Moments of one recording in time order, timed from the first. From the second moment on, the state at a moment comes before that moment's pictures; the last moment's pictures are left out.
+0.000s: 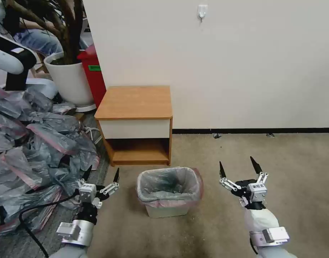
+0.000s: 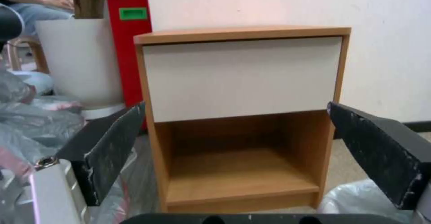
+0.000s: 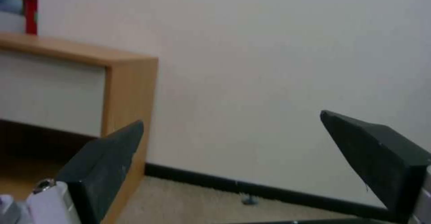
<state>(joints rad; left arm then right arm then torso) 1.75 -1.30 -0.59 -2.09 -0.22 -0.23 0.01 -1.74 1.44 0.60 2.13 -0.07 0.28 -0.02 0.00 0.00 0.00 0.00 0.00</state>
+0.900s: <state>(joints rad) 1.74 -1.34 -0.57 -2.06 -0.20 -0.27 0.00 -1.74 1.45 0.66 2.12 -0.03 0.16 -0.08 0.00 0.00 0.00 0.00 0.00</state>
